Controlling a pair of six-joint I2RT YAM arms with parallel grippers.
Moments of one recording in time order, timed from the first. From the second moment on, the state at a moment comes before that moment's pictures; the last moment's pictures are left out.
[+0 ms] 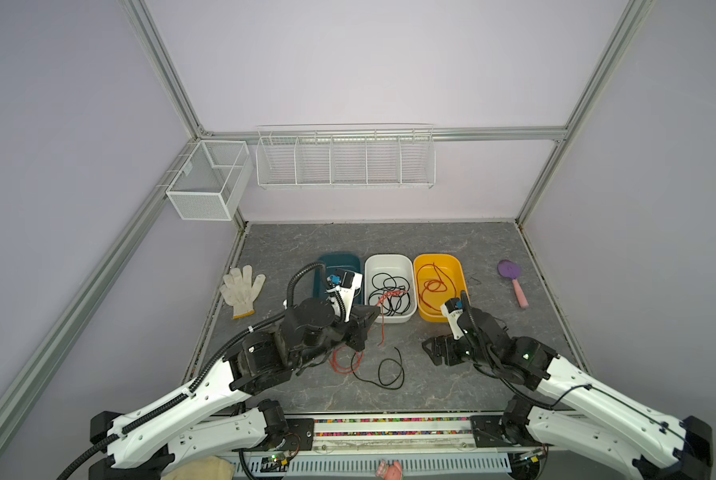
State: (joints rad) left arm -1.12 0.92 1.08 -0.51 -0.15 -0.52; right arm 0.84 0.83 0.67 -0.68 0.03 0.59
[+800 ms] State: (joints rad) left arm -1.12 1.57 1.85 -0.56 0.04 -0.25; right arm 0.84 0.42 0.65 -0.97 0.32 0.76
